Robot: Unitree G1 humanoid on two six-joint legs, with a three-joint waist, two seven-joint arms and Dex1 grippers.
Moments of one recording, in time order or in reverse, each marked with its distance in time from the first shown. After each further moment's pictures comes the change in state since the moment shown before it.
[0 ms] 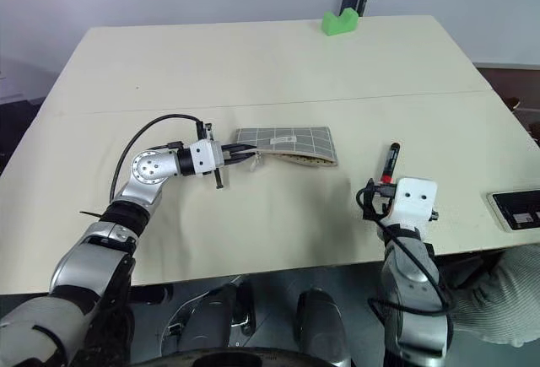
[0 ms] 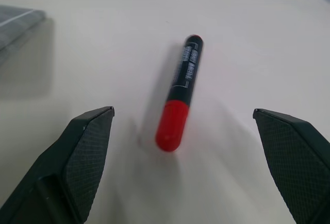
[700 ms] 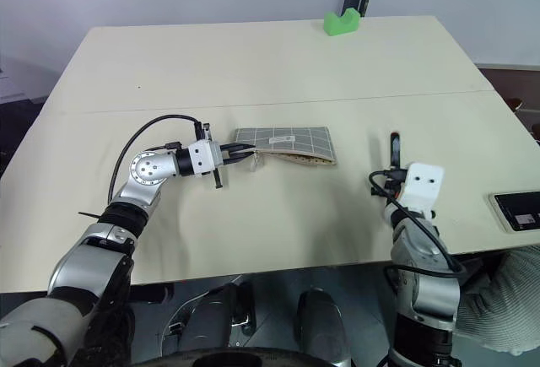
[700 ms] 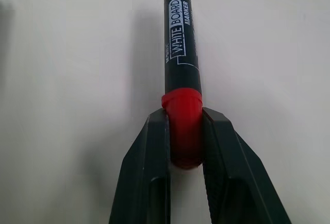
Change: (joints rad) left arm 0.010 0.012 0.000 -0.016 0.002 0.001 0.024; right arm -0.141 -0.130 -0.089 0.151 0.127 -0.089 0.105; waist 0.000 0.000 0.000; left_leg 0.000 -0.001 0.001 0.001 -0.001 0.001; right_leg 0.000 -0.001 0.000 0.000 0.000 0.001
